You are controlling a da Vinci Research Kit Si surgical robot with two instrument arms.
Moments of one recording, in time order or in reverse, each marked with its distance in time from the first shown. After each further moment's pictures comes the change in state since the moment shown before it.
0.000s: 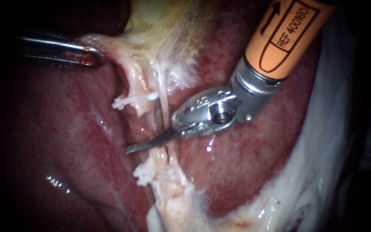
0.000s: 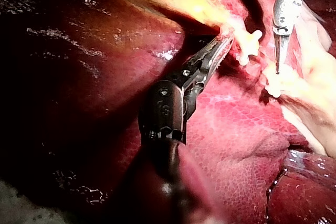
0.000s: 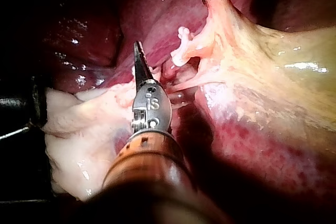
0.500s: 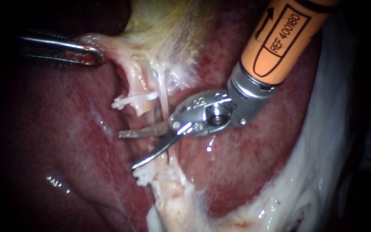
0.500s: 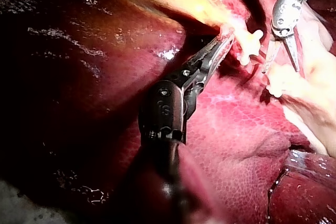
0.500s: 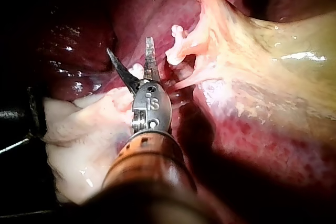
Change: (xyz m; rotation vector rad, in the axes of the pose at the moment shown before) right arm 0.000 0.001 0.001 -0.027 0.096 0.033; left arm 0.000 0.000 0.000 -0.001 -0.001 0.000
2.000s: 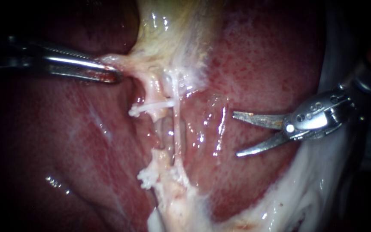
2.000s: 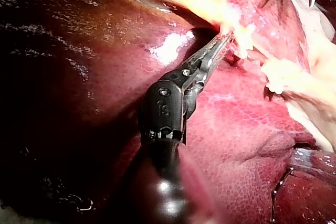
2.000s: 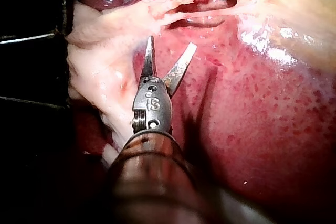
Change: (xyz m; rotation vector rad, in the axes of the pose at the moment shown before) right arm -0.007 -0.007 -0.016 -0.512 -0.017 -0.133; left arm -0.005 -0.001 0.005 -0.012 -0.024 0.013
